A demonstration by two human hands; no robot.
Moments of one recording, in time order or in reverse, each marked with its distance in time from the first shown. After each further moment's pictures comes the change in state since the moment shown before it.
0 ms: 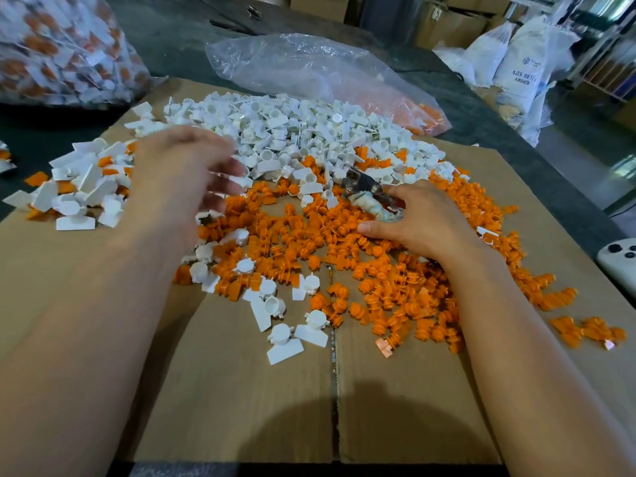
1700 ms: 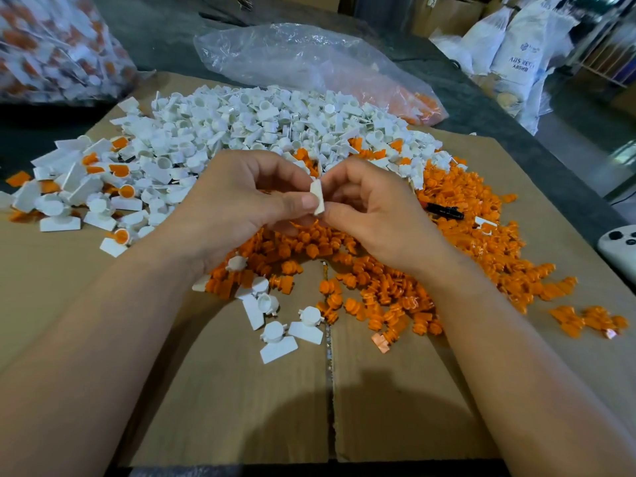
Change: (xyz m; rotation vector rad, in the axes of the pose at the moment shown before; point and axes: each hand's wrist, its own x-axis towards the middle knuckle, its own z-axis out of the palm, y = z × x) left_hand -0.024 0.001 0.030 0.185 -0.534 0.080; right_hand -0.036 -0.053 -0.010 0.829 0.005 -0.420
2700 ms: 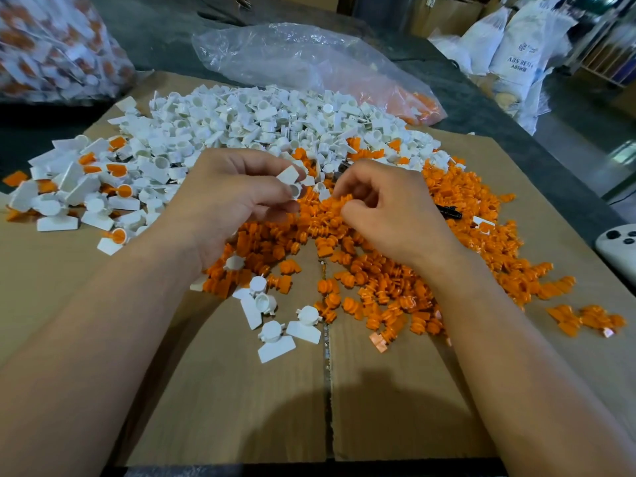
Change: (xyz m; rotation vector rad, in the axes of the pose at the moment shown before) left_hand 0.004 0.001 -0.002 -0.107 0.104 -0.105; right_hand 0.000 0.007 -0.008 -0.259 0.119 0.076
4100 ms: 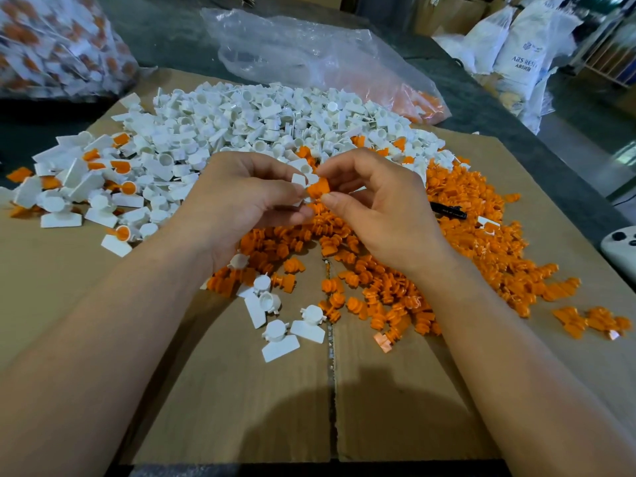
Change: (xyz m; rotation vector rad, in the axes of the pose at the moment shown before) left_hand -0.002 -0.001 0.005 -0.070 0.025 -0.088; right_hand -0.002 -0.007 0.012 0.228 0.049 -0.156
